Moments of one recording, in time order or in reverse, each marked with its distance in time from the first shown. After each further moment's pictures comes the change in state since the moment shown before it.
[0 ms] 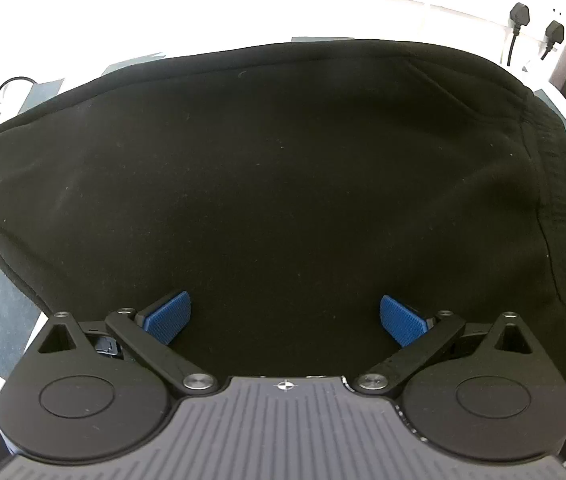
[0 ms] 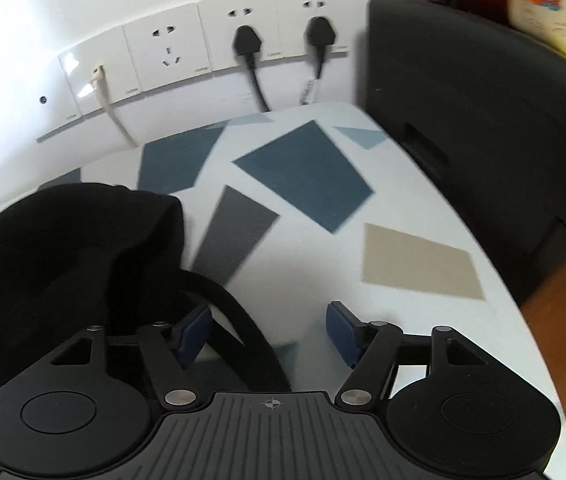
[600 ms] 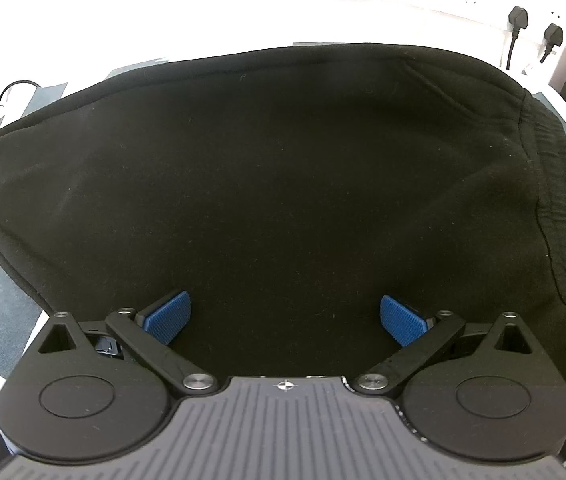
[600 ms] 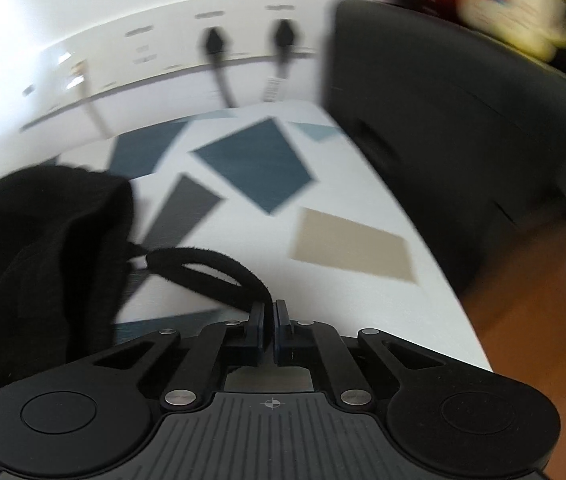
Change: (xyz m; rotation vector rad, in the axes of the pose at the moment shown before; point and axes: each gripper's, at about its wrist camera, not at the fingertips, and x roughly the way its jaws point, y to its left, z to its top) left arm 0.006 -0.013 0.013 -0.006 -0.021 0.004; right arm -0.030 -0.035 -0.015 0.023 -0.020 -0.091
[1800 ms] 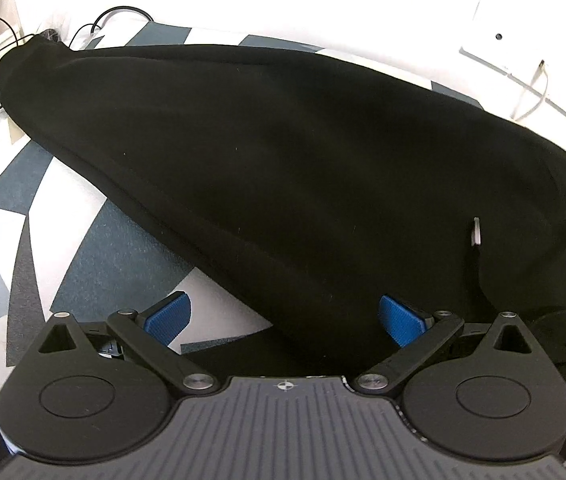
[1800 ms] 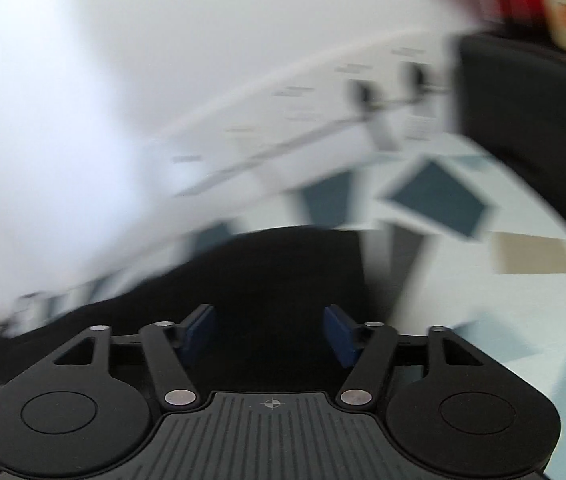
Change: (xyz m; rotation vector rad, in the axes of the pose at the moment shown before) left arm -0.034 0.115 -0.019 -0.280 0.008 0.025; right arm -0.035 0.088 0.003 0.129 -0.085 0.355
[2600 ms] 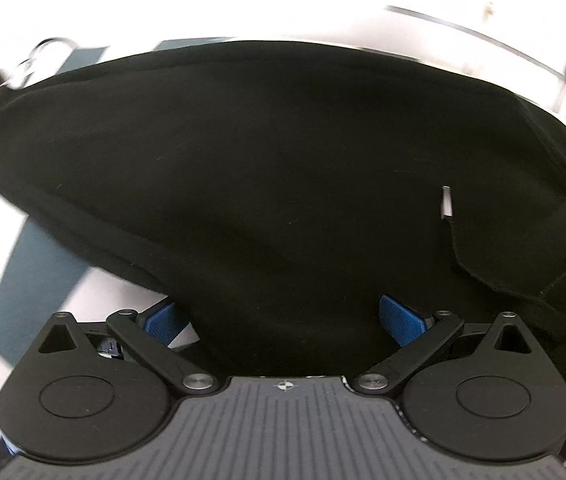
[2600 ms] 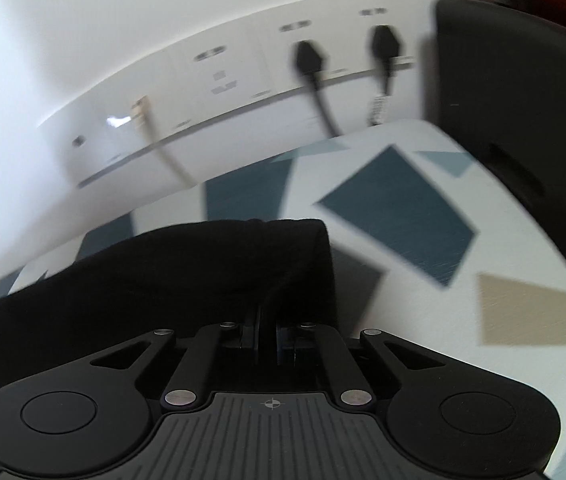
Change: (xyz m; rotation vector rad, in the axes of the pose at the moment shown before) left arm 0.024 -0.105 0.007 0.146 0.020 -0.020; right arm 0.094 -0.055 0.036 -0.049 0.052 -0.137
